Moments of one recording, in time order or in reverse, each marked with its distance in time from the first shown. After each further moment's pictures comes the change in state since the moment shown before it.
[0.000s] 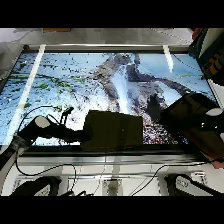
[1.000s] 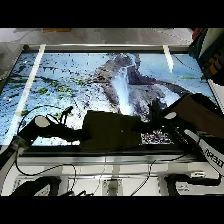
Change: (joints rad) left arm 0.008 0.001 0.014 -0.015 0.027 0.005; right arm 0.506 -0.229 0.025 0.171 -0.368 0.033
